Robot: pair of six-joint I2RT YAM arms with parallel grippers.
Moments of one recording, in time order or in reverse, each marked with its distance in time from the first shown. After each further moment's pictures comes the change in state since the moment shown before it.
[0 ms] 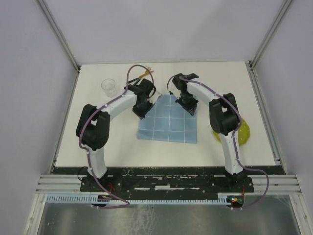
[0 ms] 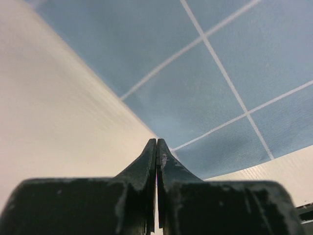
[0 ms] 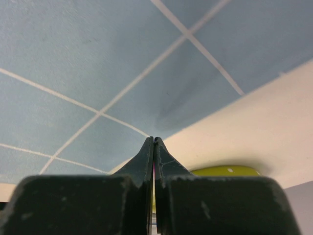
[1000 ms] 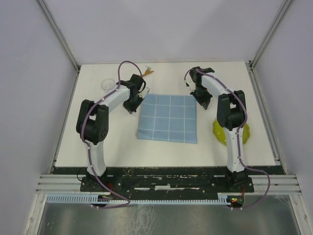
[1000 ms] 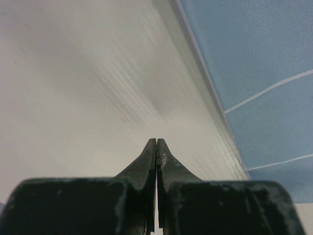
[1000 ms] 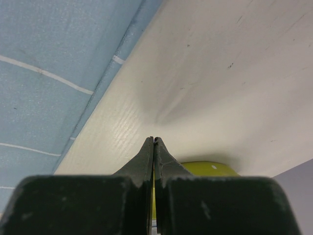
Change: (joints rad) left arm 0.143 0.066 0.092 0.011 -0.124 0.036; right arm -0.185 0.026 0.063 0.010 0.067 0.000
